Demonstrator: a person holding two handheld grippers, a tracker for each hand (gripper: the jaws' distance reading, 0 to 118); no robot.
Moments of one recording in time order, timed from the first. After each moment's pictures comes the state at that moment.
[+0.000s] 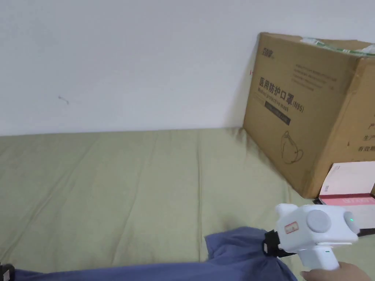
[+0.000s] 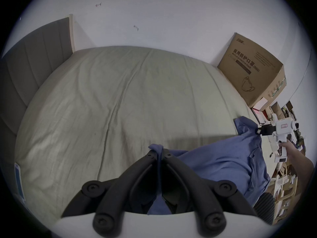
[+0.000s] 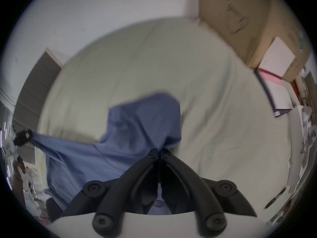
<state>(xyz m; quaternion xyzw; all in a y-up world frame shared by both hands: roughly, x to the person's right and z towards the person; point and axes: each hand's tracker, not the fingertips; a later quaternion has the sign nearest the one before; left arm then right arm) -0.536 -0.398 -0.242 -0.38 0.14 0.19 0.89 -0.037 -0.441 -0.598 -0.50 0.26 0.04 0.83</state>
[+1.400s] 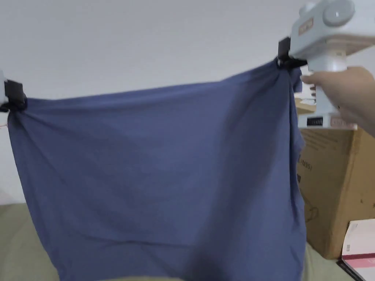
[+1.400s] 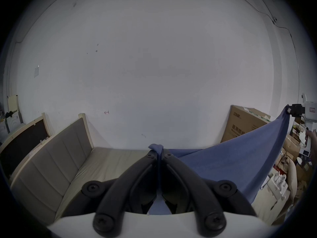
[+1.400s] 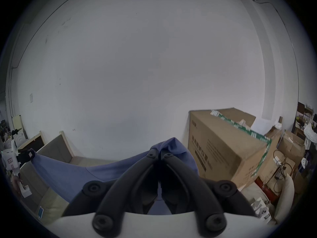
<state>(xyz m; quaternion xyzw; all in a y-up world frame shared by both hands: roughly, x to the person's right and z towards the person) -0.601 -0.047 -0.365 -0.11 0.23 0.05 0.96 -0.122 0.029 -0.655 -0.11 0.24 -0.01 0.96</state>
